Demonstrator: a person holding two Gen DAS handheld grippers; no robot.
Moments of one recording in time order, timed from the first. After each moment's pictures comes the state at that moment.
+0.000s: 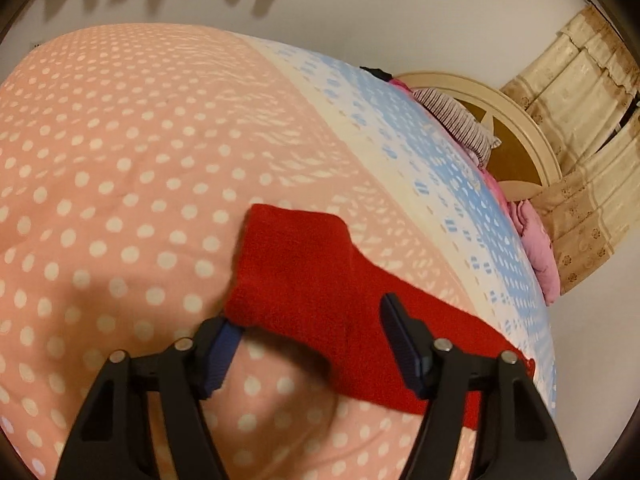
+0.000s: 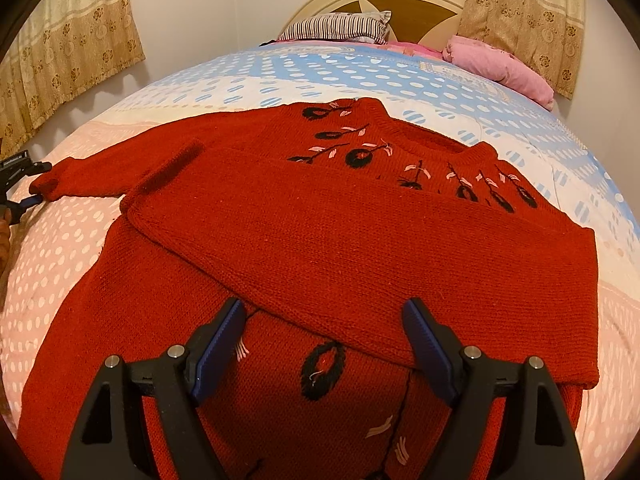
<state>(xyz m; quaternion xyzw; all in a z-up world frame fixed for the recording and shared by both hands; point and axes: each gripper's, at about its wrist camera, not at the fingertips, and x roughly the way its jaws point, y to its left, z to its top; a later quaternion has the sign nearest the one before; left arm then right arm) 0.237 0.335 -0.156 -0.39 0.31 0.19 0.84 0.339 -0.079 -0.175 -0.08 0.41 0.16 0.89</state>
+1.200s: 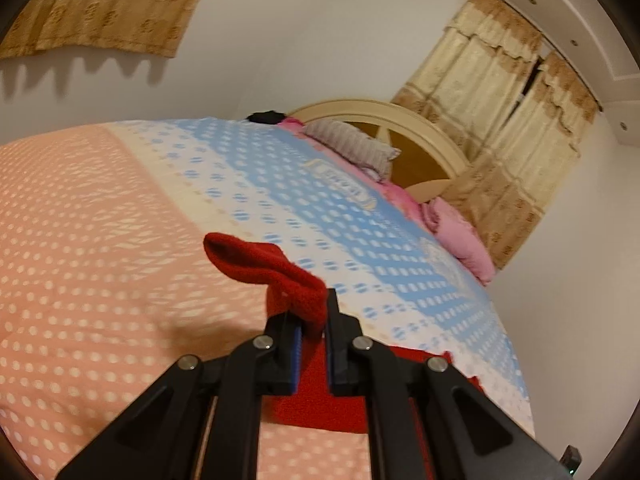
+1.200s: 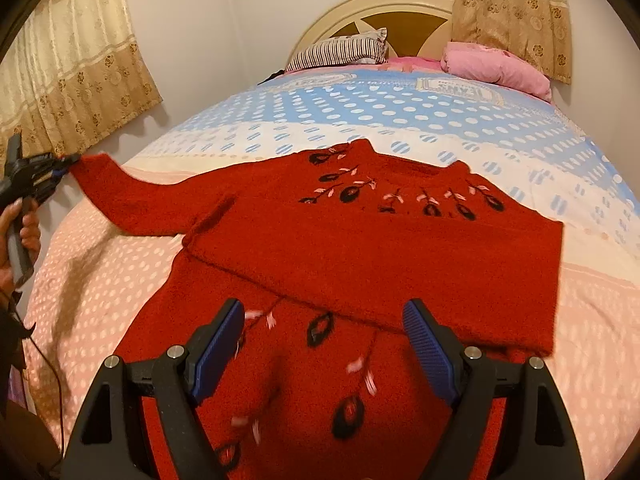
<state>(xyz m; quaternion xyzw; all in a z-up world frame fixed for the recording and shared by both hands) 0.259 0.267 -0.039 -0.30 0.22 0.06 0.93 0.294 -0.129 -0.115 0.00 0.39 0.20 0.90</state>
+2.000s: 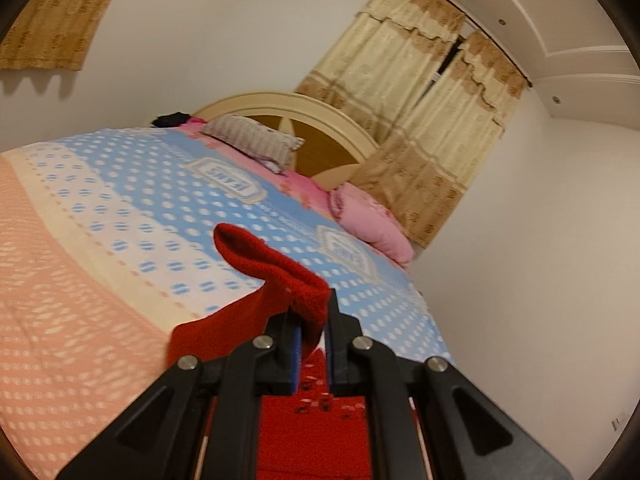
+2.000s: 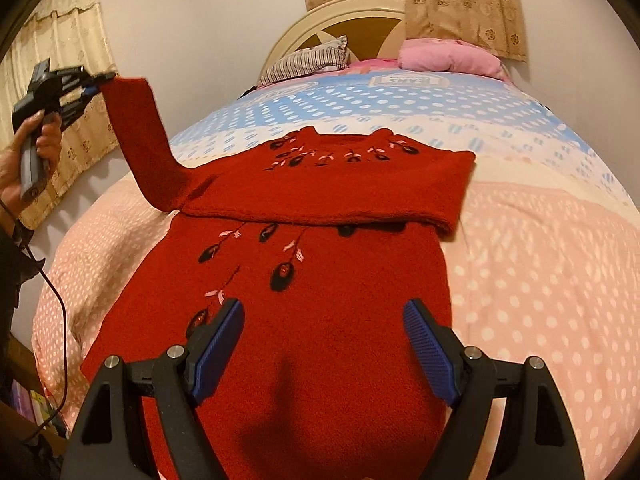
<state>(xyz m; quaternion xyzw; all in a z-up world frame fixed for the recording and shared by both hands) 0.304 0.133 0.034 -0.29 0.19 -0.08 0.94 0.201 -0.214 -0.127 0.05 0.38 0.16 0.91</state>
